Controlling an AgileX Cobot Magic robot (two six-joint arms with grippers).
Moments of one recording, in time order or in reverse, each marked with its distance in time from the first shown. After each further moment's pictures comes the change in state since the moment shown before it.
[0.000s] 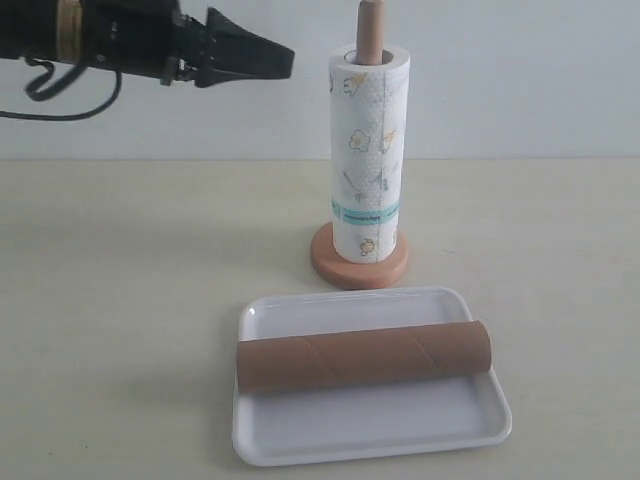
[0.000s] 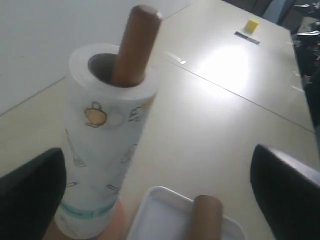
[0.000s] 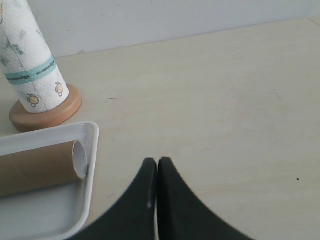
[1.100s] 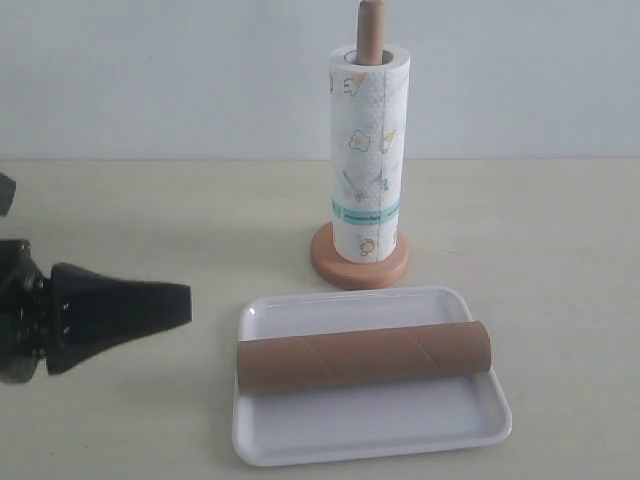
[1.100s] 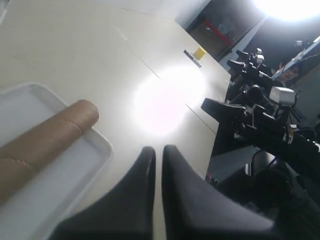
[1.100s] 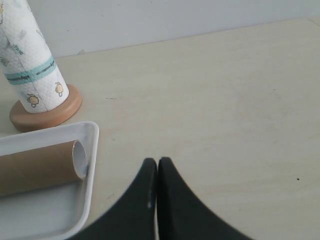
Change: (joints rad) left arm 0.088 -0.589 1.107 -0.311 -0.114 0.254; right arm 0.000 0.000 0.000 0.000 0.000 0.000
